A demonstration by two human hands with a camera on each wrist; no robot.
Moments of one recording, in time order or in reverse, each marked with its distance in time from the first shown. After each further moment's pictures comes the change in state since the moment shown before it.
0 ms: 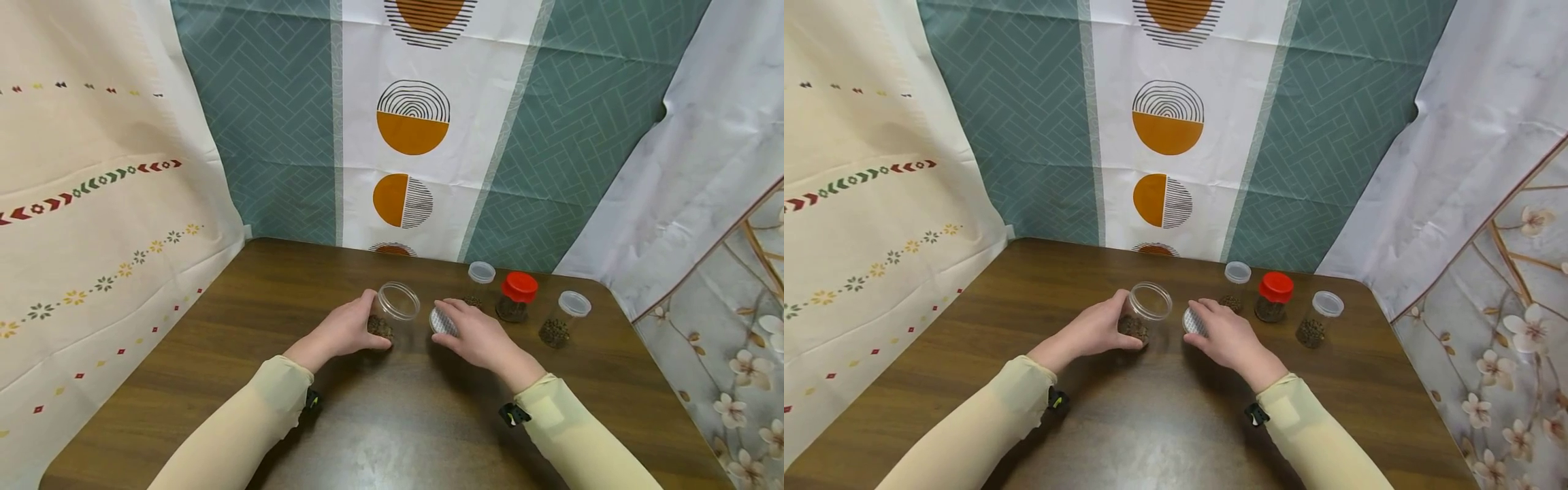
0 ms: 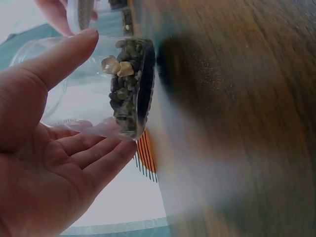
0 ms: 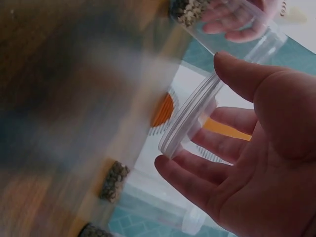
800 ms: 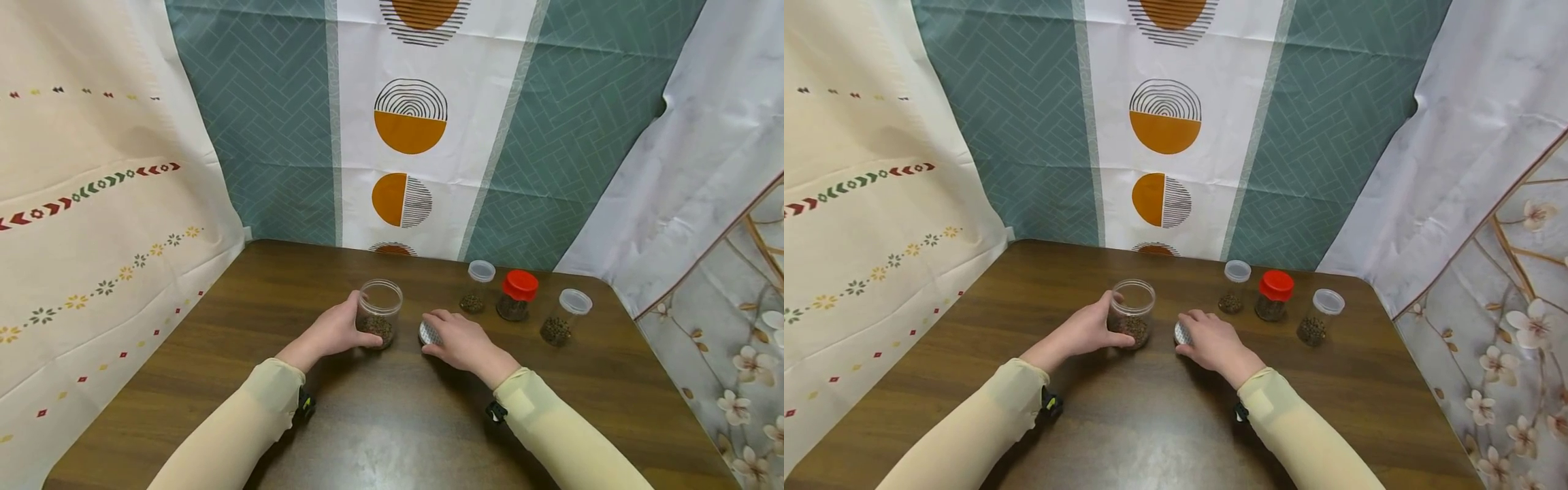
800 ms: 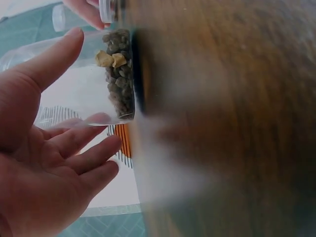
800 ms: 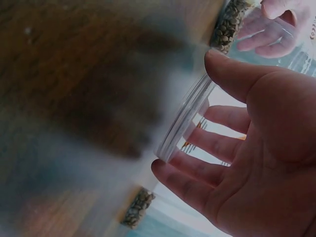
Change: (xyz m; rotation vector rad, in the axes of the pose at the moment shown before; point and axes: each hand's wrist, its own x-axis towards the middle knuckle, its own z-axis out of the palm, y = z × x) left_hand -0.002 -0.022 0.000 -0.089 0.000 -0.109; right_hand 0.018 -0.003 0.034 -0.121 -0.122 0.008
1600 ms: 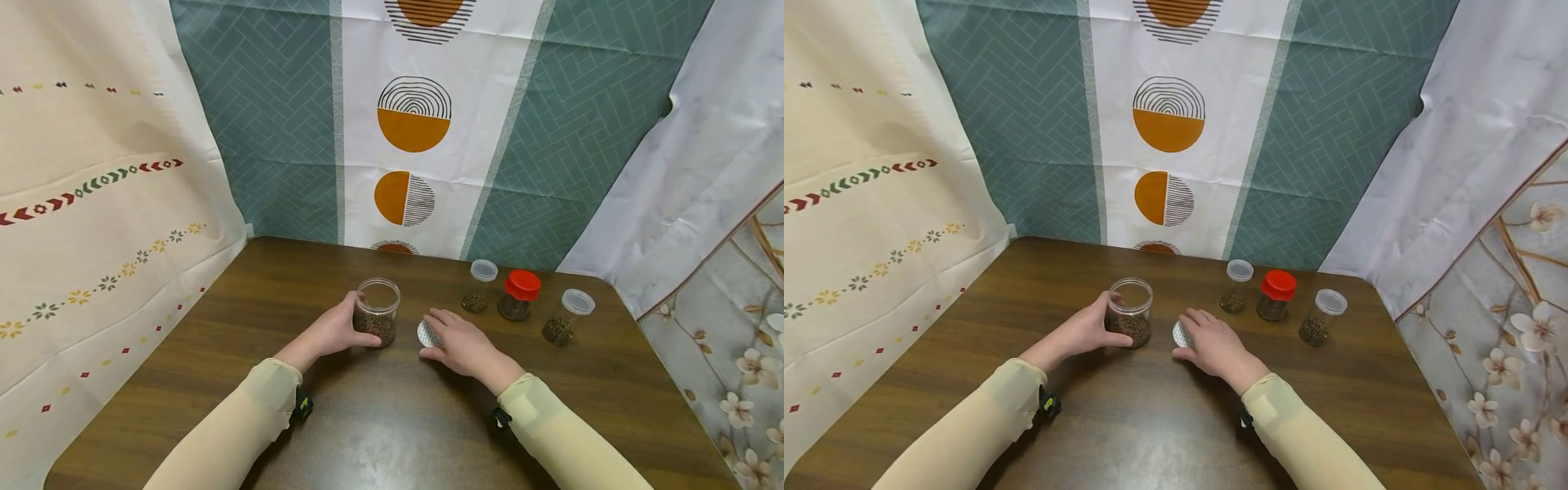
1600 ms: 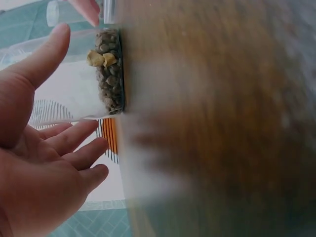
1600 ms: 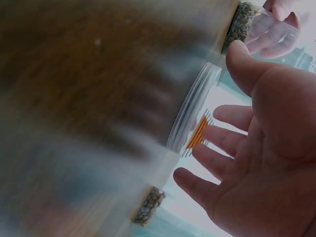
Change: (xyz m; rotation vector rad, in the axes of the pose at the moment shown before) left_hand -0.003 -0.012 0.003 -0.142 -0.006 -0.024; right_hand -0.008 0.001 0.005 0.058 0.025 -0.081
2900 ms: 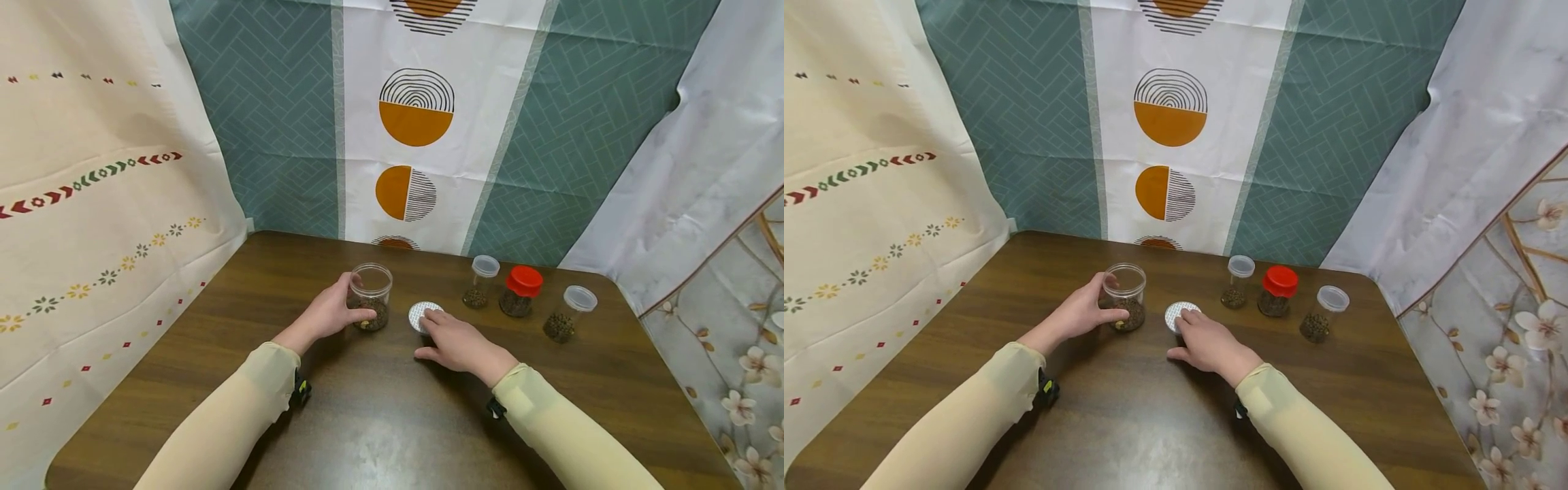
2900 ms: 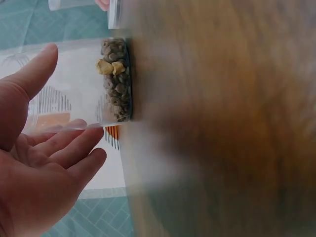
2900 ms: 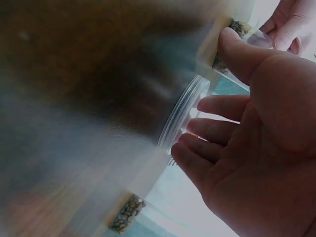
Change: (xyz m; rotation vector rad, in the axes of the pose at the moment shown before) left_hand 0.013 -0.003 -0.019 0.029 0.065 0.020; right_hand 0.010 -0.010 -0.006 -0.031 -0.151 -0.044
